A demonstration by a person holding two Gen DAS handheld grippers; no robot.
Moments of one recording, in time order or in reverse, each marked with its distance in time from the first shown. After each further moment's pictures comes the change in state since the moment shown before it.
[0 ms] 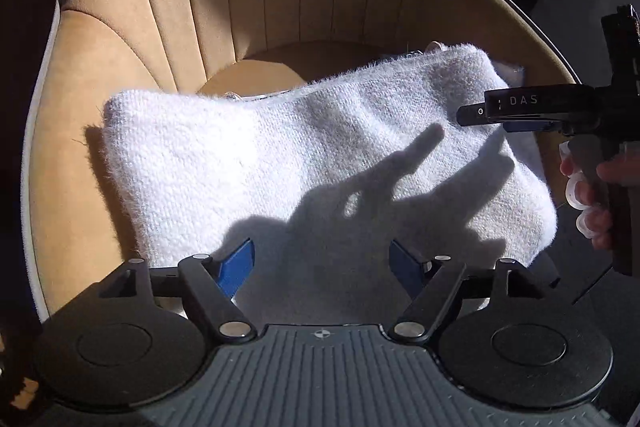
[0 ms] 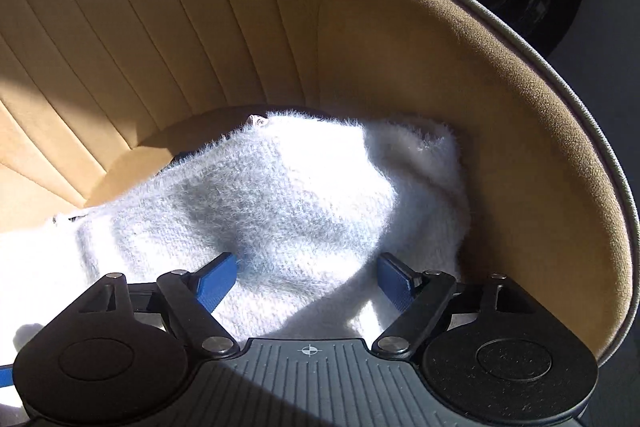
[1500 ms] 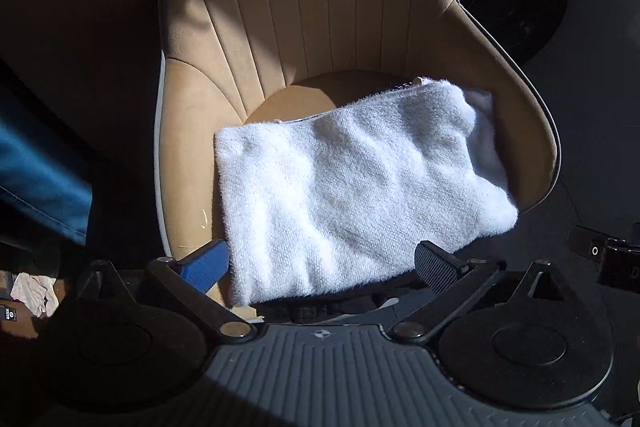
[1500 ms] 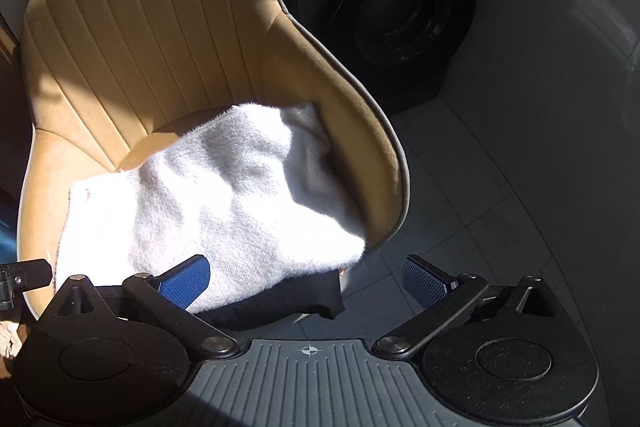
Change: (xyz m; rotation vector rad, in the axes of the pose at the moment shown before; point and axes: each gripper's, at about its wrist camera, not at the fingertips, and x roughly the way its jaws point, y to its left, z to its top) left arm -0.149 -0.058 -0.017 -0.088 0.031 0.222; right arm -0.213 0.007 -0.086 0.028 -0.025 -0.165
